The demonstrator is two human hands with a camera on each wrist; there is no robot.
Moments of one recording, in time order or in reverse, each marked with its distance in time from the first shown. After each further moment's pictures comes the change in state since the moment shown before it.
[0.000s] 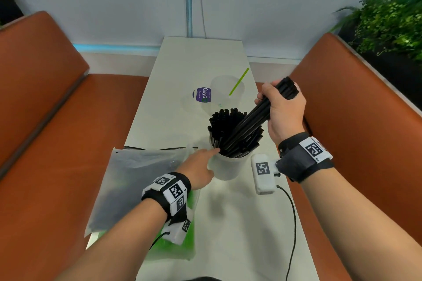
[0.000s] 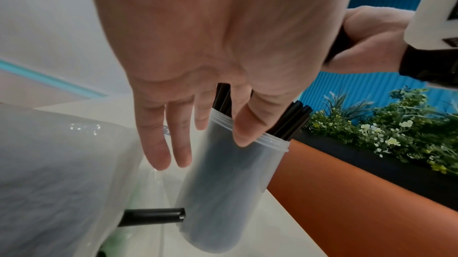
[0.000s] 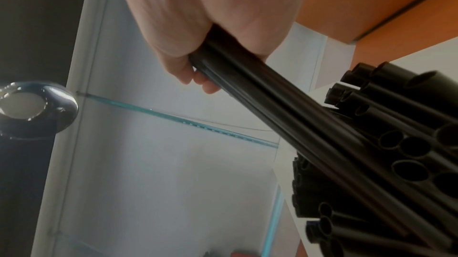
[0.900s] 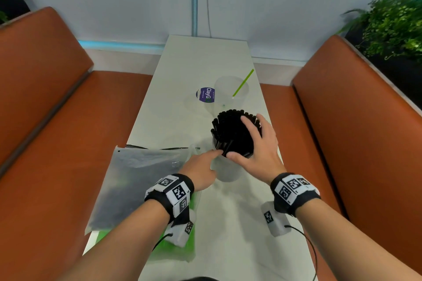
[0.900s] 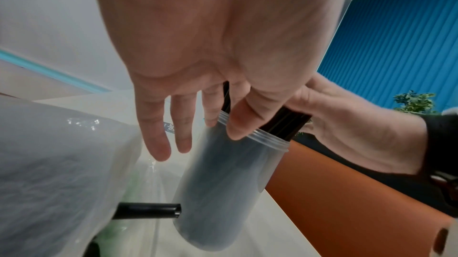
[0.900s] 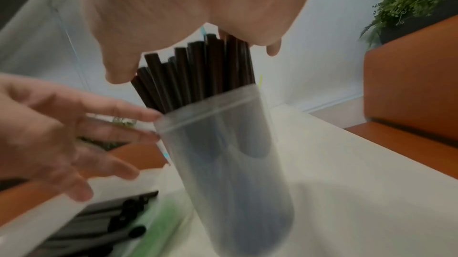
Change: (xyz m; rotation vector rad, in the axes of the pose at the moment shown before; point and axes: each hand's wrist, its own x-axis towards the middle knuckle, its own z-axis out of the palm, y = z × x) left_hand 0.001 -0.001 0.003 -0.050 0.073 -0.014; right_hand -0.045 0.078 -0.053 -1.198 -0.516 -0.348
